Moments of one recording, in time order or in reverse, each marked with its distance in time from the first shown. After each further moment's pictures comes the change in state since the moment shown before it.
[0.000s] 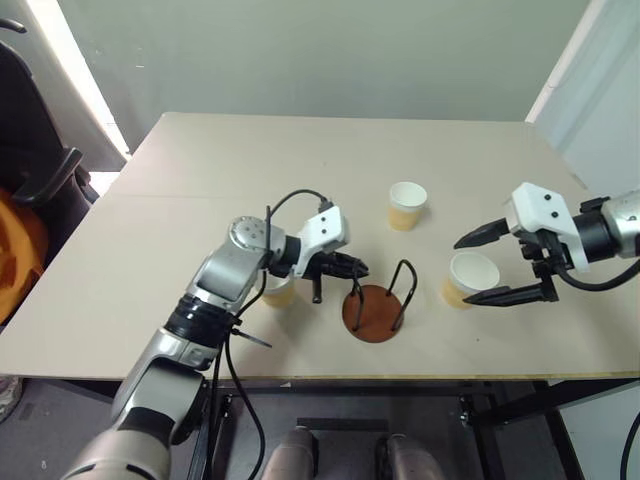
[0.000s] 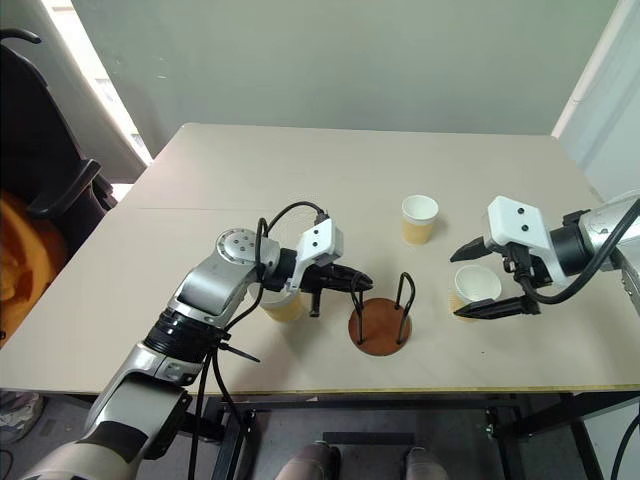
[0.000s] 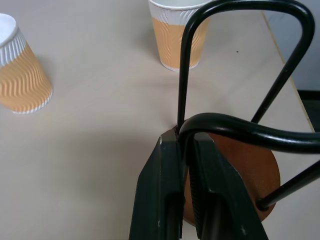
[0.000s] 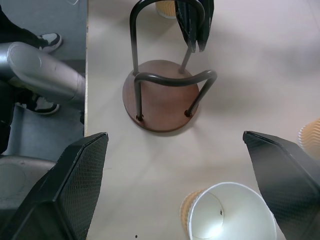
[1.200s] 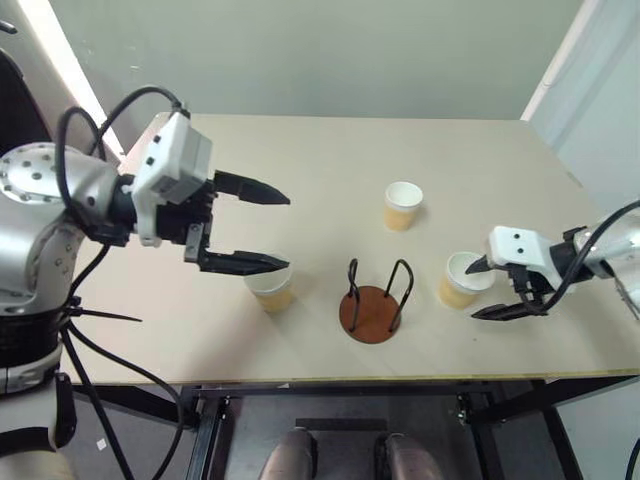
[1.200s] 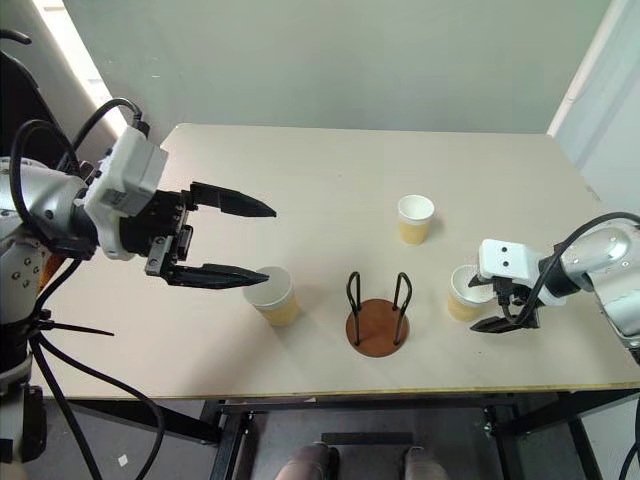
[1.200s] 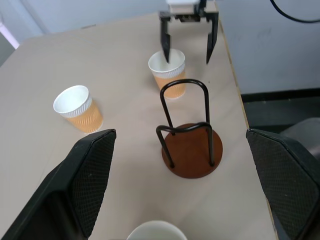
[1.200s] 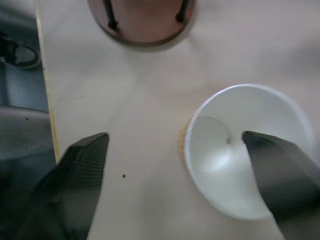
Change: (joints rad) left arm 0.044 0.538 0.418 -0.447 -0.485 0.272 -0.165; right arm 0.078 0.047 0.138 0.159 -0.272 -0.154 -0.041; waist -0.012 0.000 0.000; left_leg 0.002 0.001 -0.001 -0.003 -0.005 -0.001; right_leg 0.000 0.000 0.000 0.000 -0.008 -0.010
